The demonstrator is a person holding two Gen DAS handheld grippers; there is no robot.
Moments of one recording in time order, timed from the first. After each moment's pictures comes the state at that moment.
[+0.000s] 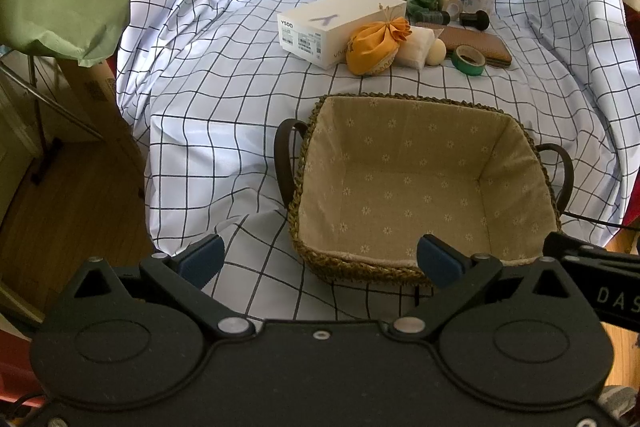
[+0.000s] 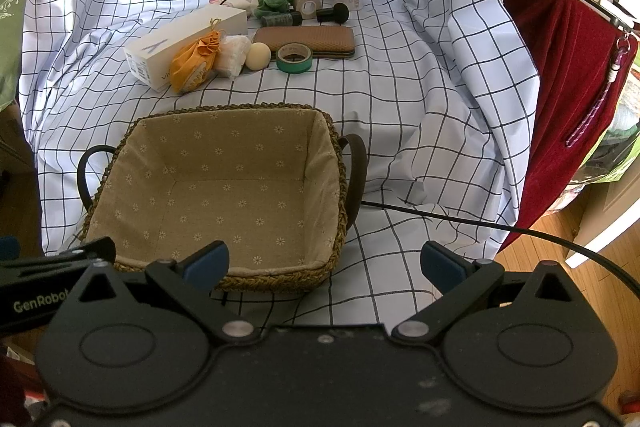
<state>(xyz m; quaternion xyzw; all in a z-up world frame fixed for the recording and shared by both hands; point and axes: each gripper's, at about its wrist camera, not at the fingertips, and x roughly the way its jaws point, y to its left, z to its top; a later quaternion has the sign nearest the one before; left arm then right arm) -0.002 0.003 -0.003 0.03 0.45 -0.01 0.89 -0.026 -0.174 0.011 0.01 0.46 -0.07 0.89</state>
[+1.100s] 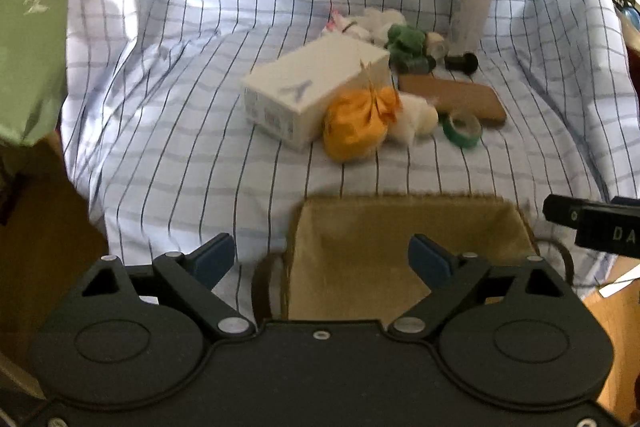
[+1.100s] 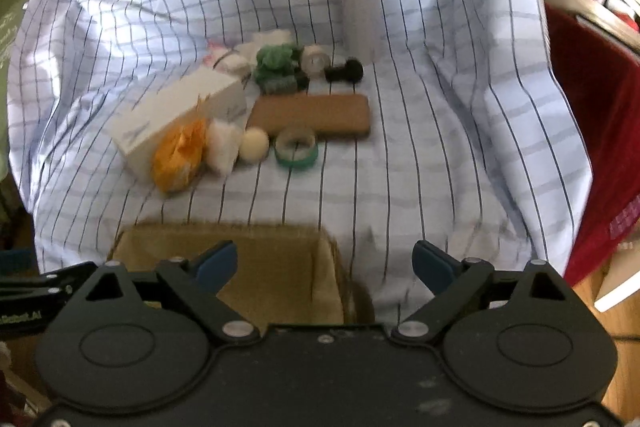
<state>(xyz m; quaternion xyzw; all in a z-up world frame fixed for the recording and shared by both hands) 0.107 0.006 0.017 0.03 0.44 -0.07 0.90 0.096 -0.201 0.030 0.03 0.42 -0.04 0.91</state>
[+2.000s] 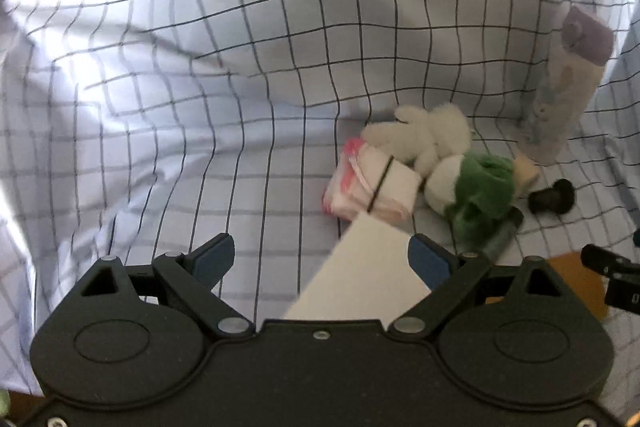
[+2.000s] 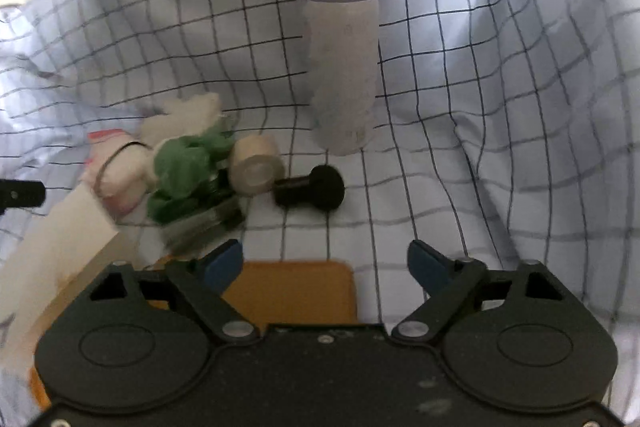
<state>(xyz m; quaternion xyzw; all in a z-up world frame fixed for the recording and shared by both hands) 0.383 -0.033 0.010 0.08 0.44 -0.08 0.89 0.344 -0.266 -0.020 0.03 0.42 -0.08 0.90</state>
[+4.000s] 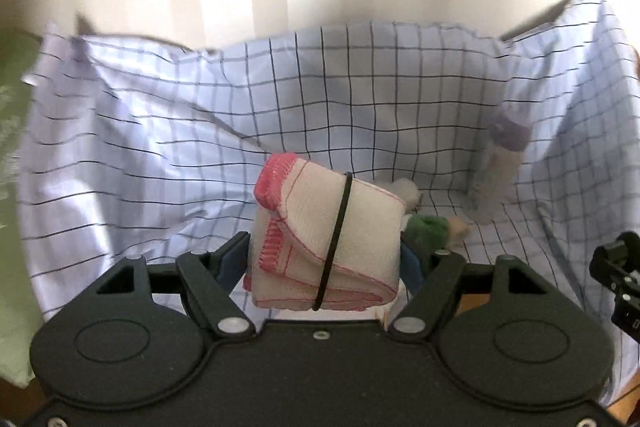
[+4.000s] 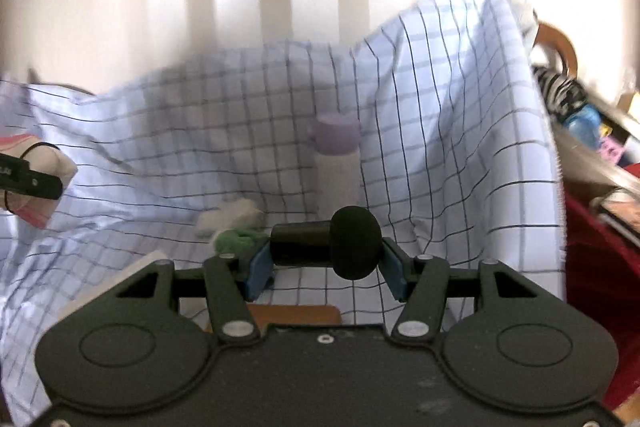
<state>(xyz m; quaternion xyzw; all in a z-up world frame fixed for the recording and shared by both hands) 0.247 -0.004 0.099 0.03 0.31 -0.08 0.95 0.204 -0.246 0.098 0.02 0.26 -0.07 0.96</state>
